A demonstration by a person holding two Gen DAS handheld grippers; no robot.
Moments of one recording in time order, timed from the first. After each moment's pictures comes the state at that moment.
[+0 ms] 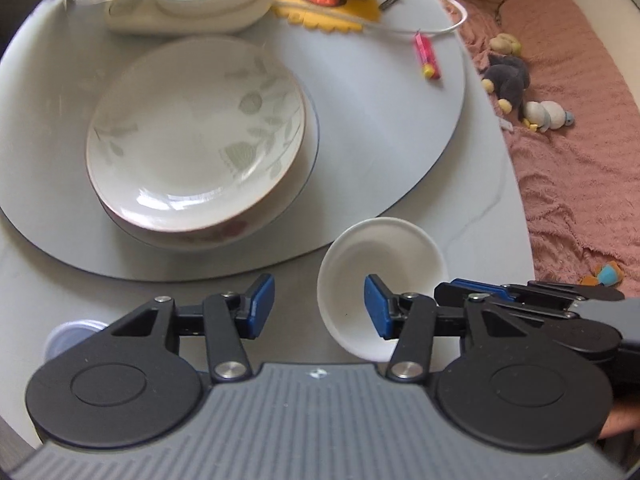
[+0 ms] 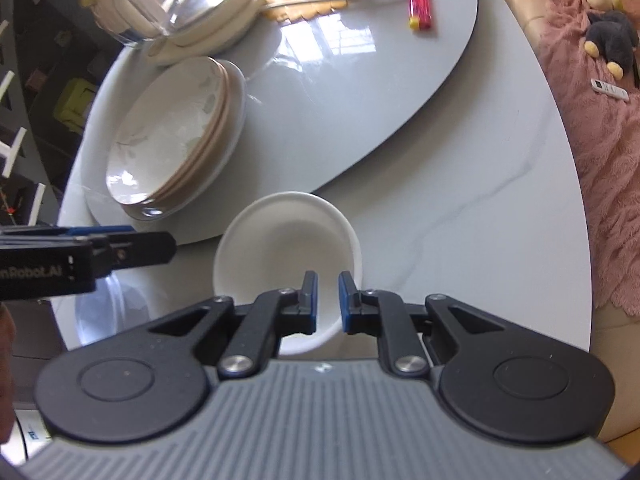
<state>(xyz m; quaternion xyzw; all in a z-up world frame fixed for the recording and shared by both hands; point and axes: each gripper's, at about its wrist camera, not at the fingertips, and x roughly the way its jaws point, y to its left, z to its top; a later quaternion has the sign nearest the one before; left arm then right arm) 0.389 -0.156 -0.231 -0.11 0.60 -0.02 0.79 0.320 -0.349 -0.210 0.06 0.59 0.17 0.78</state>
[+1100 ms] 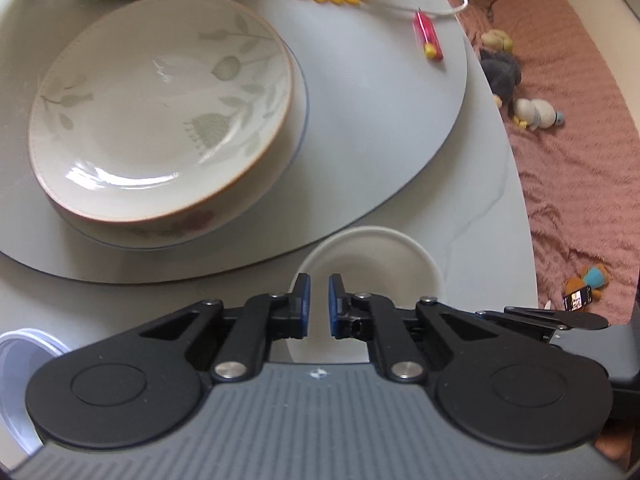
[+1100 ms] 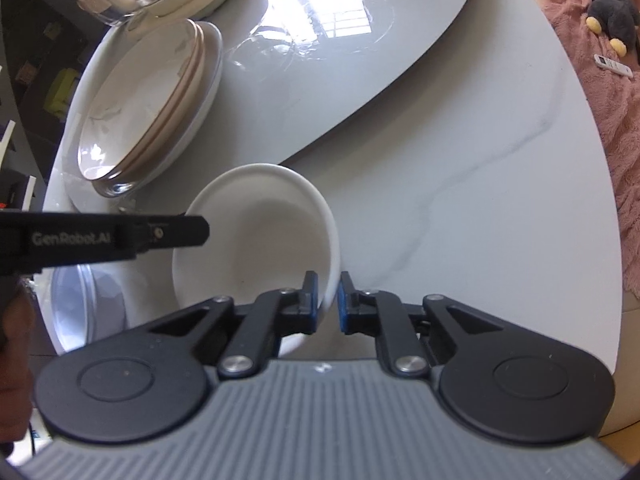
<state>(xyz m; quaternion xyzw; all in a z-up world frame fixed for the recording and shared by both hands) 0.402 -0.158 -0.274 -0.14 0.60 -0.04 0.79 0.322 -0.347 -0.245 0.07 0.61 0.17 0.77</state>
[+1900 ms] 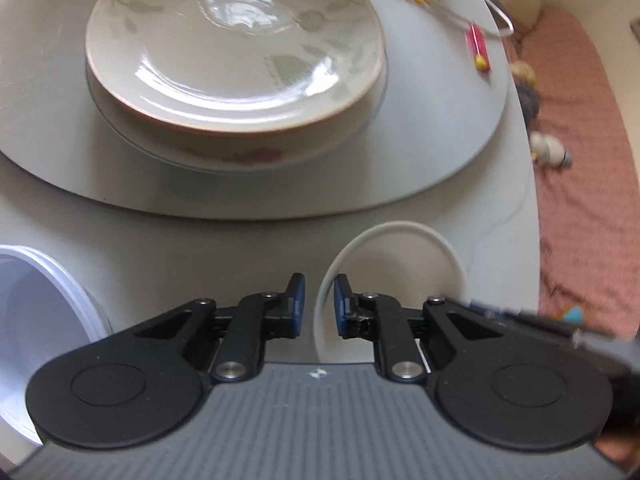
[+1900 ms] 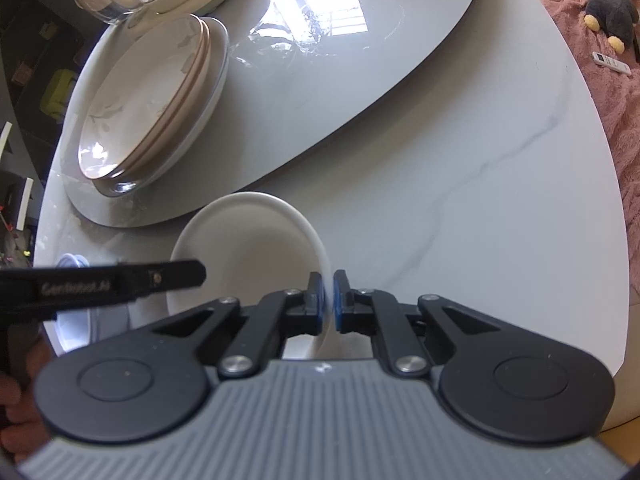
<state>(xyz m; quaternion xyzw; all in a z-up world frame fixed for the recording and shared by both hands) 0.382 -0.126 -0.307 -0.24 0.60 -0.01 0.77 0.316 -0.341 -0.245 0.07 0.61 0.17 0.77</state>
